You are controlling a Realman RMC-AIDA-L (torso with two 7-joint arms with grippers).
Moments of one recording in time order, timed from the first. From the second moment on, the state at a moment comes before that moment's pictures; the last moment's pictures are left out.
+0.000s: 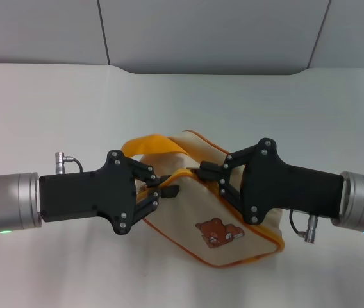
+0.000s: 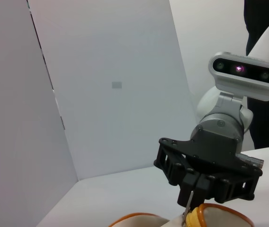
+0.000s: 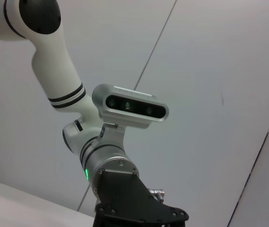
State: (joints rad) left arm -0.62 -2.07 0.51 0.43 2.11 1.74 -0.67; right arm 0.62 2.09 -0.76 -0.23 -1.71 -1.66 0.31
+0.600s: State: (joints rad) left arm -0.57 -2.07 0.47 0.42 2.09 1.71 -0.67; right arm 0.53 2.08 -0.76 -0.25 -1.71 -1.69 0.28
